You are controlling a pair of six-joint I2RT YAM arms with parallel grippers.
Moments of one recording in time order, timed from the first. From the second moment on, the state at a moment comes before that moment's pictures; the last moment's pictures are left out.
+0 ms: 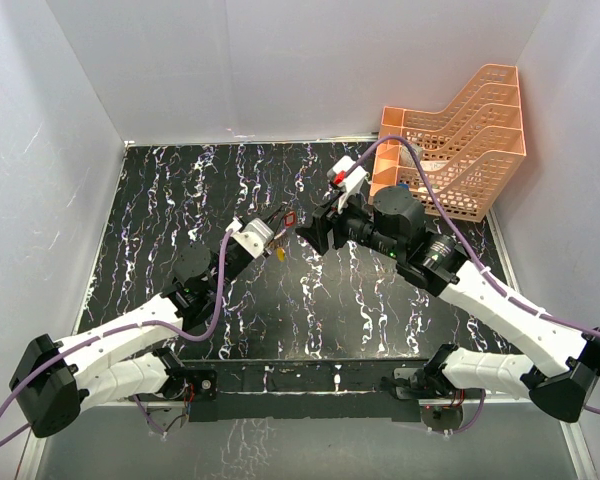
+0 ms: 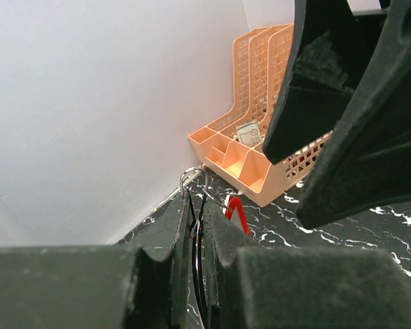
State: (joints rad) left arm -0.84 1.01 0.60 0.72 -0.02 0.39; right arm 0.81 1.11 1.15 -0.23 -0.11 0.05
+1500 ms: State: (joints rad) left arm -0.84 1.03 0.63 0.65 0.01 0.38; right arm 0.81 1.12 1.07 -0.06 -0.12 0.06
